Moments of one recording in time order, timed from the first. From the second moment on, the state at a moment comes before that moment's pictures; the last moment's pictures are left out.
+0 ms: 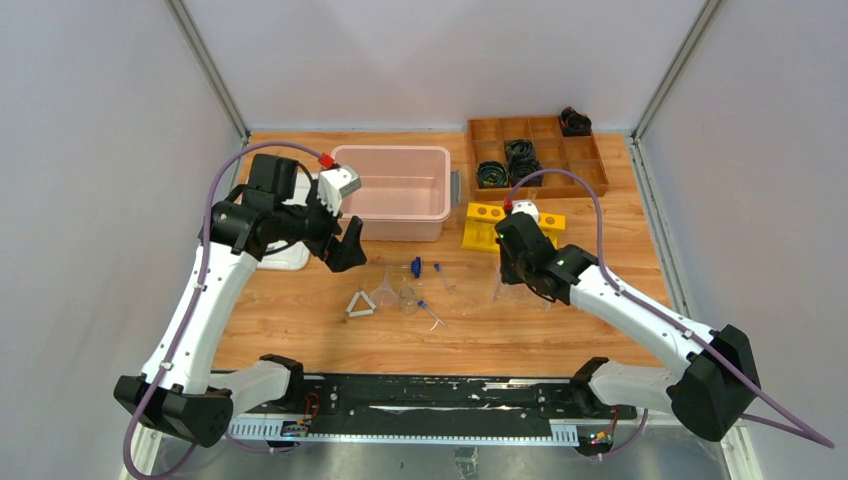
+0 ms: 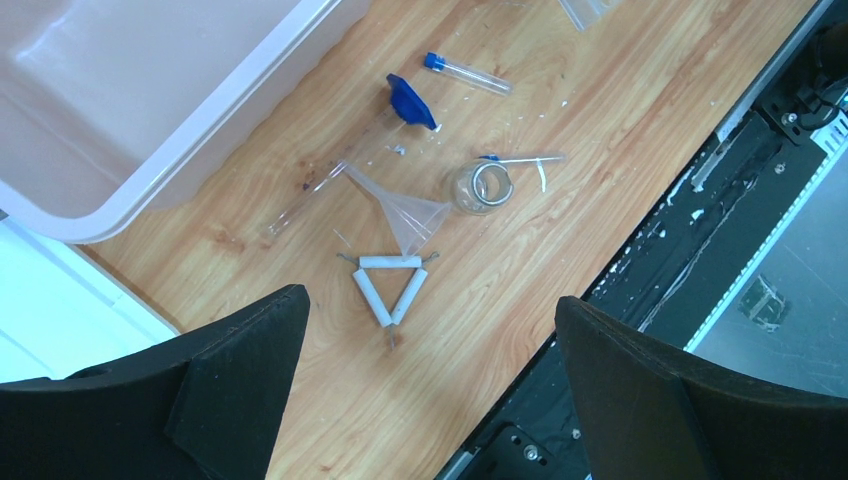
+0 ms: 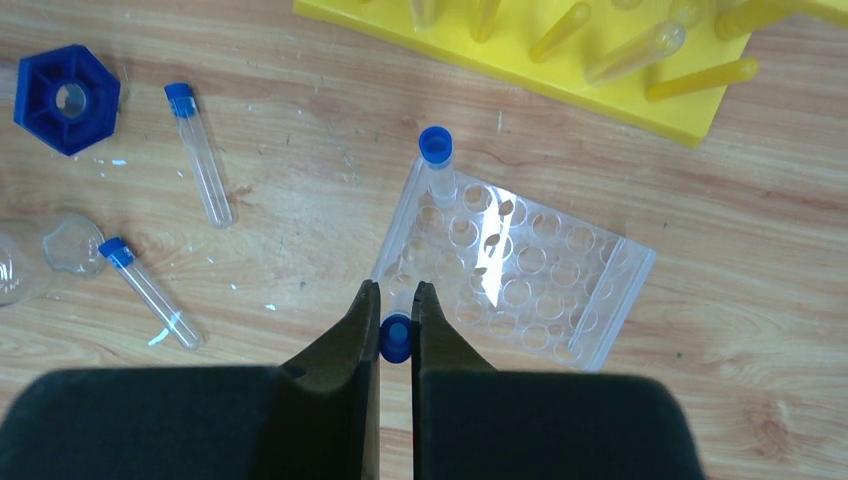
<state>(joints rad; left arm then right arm) -0.26 1.13 1.34 -1.07 0.55 0.33 0.70 1.16 0.87 -0.61 0.32 0.43</state>
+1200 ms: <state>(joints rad) -0.26 1.12 1.34 -1.07 0.53 0.33 0.70 1.24 0.80 -0.47 0.37 0.41</state>
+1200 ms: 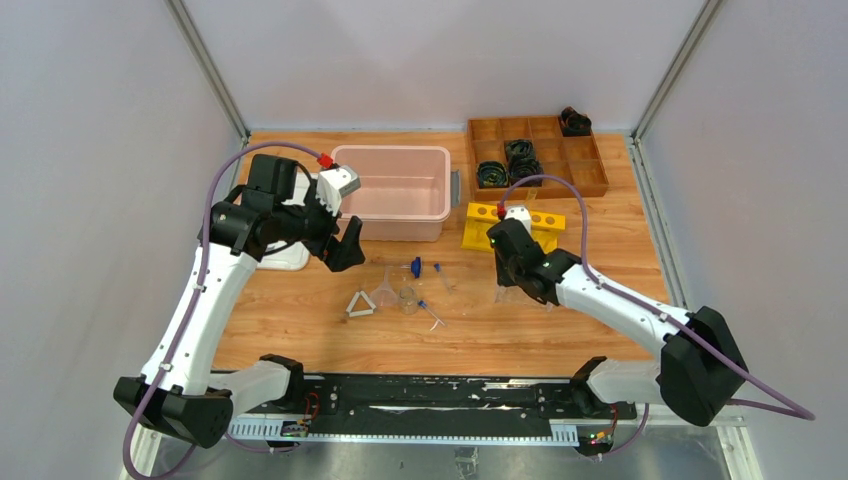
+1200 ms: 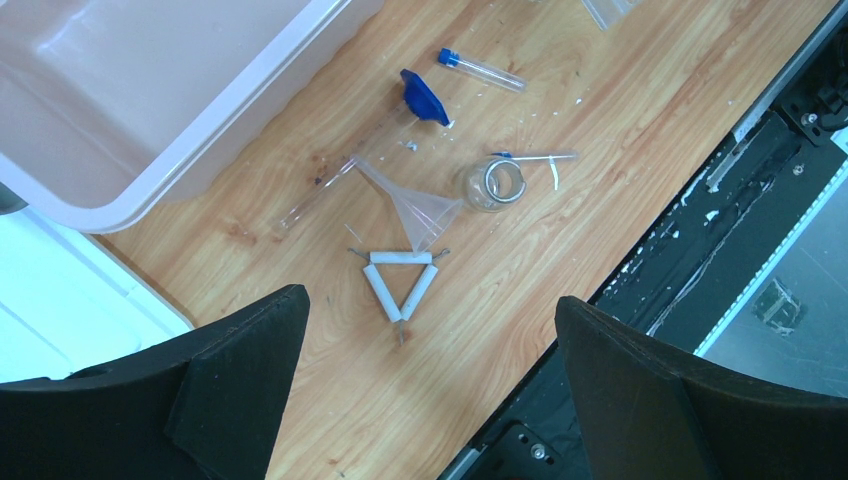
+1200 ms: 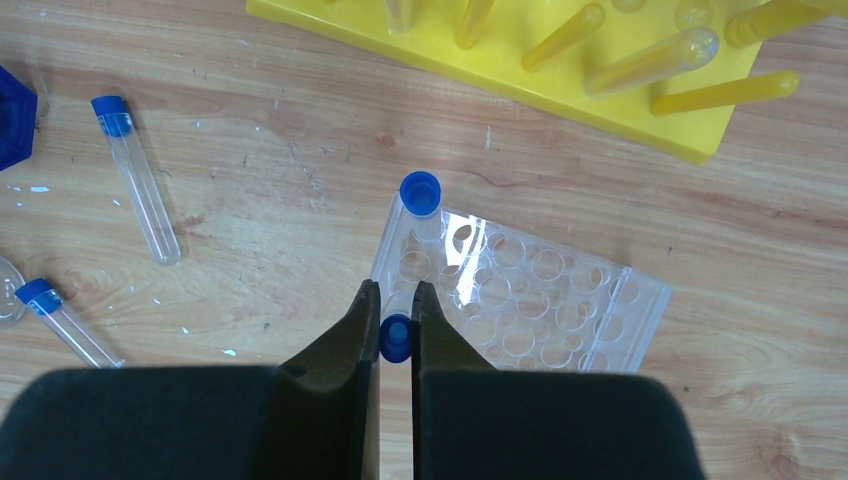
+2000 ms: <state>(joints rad) -0.26 1.11 1.34 -1.07 0.54 0.34 0.70 1.07 0.85 -0.46 0.33 0.38</state>
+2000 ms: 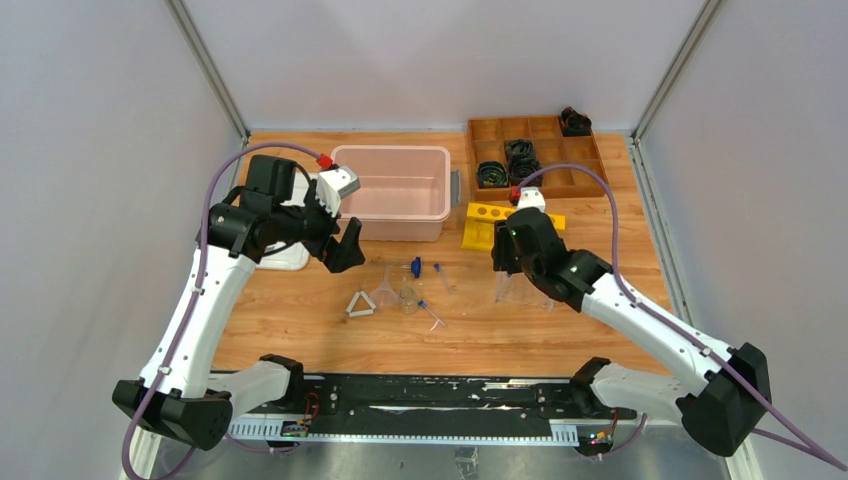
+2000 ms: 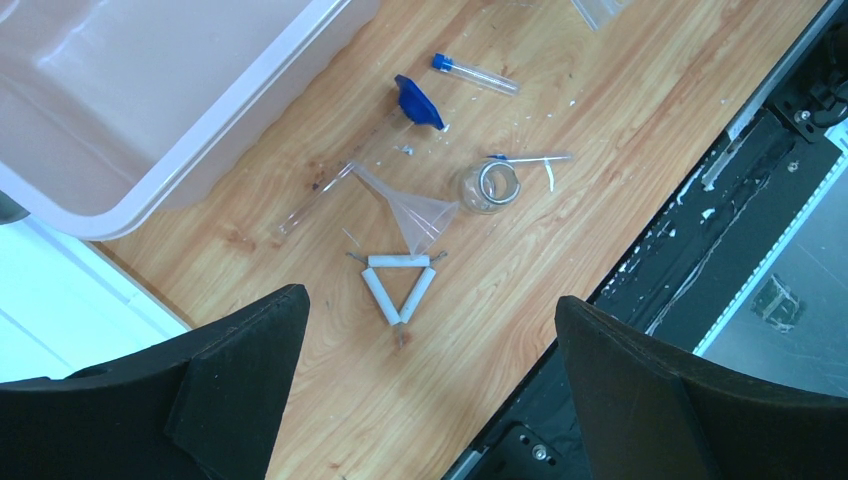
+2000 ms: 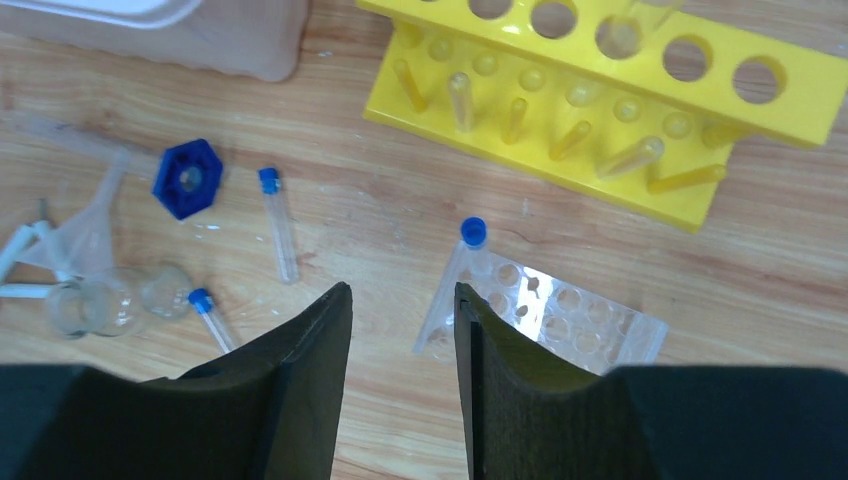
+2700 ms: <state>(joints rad) -0.26 1.09 1.34 -1.07 0.53 0.35 0.84 1.69 1.10 -0.39 0.18 0.50</state>
